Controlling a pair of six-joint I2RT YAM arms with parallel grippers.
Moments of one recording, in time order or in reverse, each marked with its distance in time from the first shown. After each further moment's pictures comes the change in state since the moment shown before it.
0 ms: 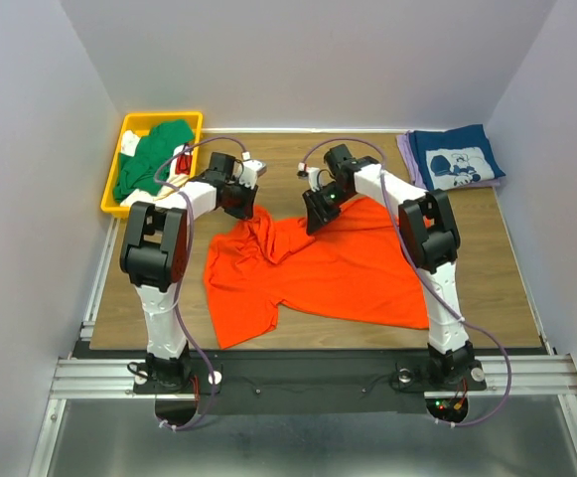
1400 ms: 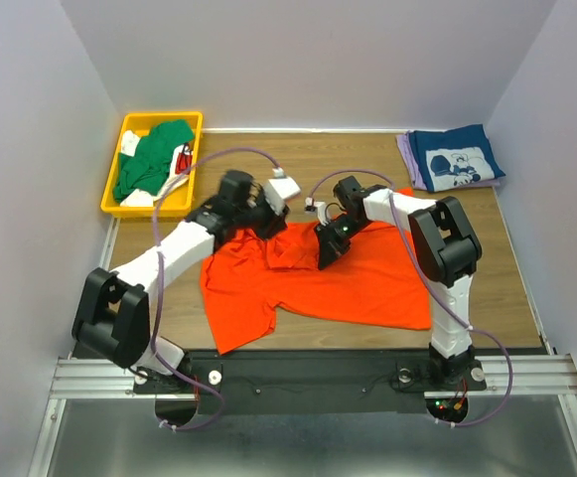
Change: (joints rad) left arm -0.161 -0.550 -0.279 0.115 0.140 0.116; right arm 0.027 -0.222 -0.468 0.100 -0.111 -0.153
